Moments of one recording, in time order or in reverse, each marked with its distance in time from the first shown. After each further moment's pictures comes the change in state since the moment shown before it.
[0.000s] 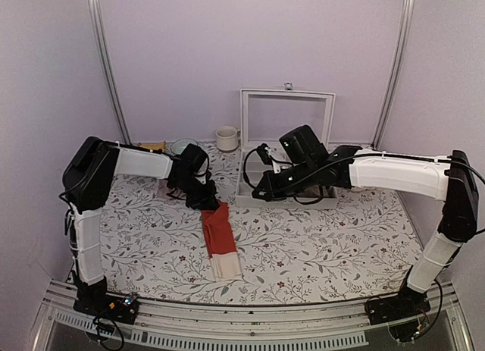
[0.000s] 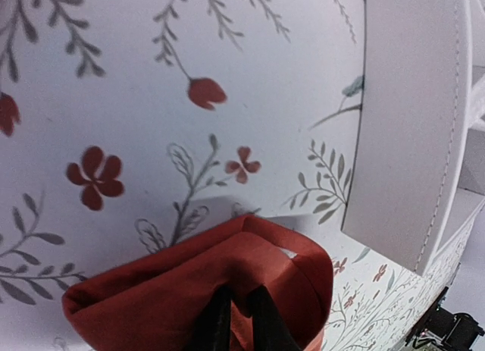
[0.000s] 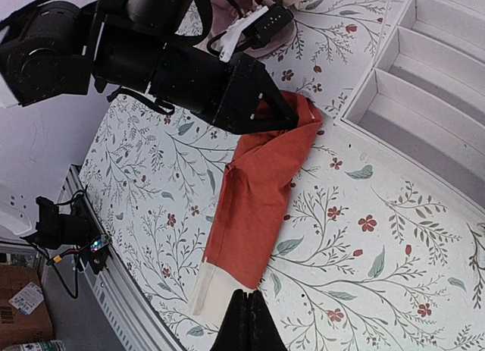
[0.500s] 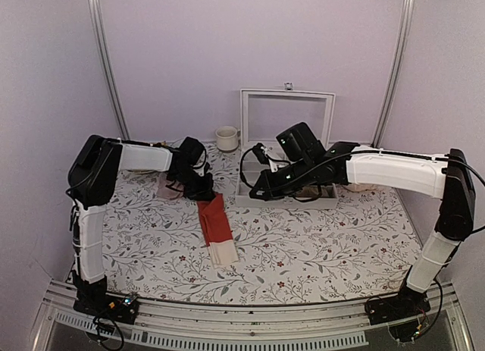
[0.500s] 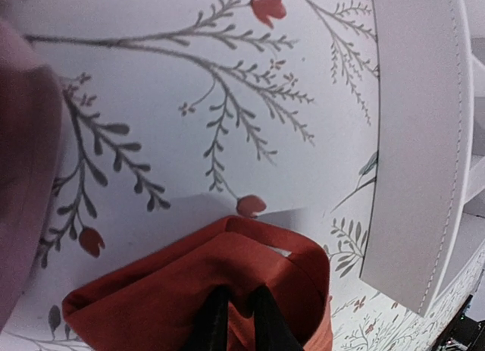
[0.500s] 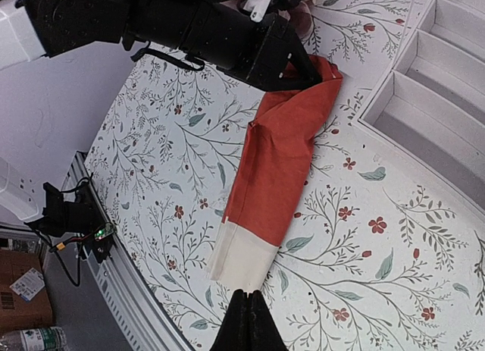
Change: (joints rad) left arm 0.061 0.063 0.115 -0.044 -0.052 0.138; right arm 0.000 0.026 0.054 -0.043 -0.043 -0.038
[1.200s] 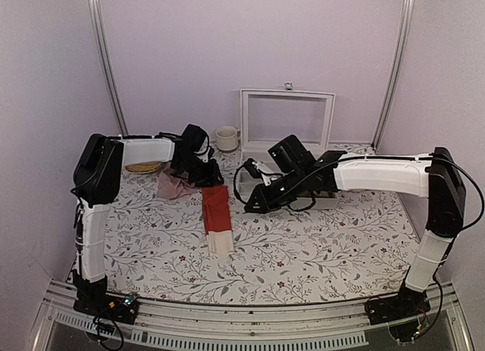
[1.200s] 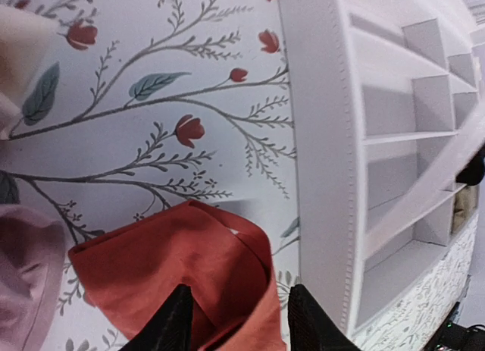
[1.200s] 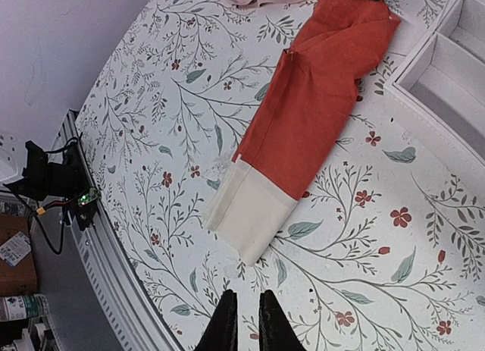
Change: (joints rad) left arm 0.008 0.069 0.194 -0.032 0.027 0.037; right arm 0.015 0.071 -0.019 0.017 -0.061 -0.081
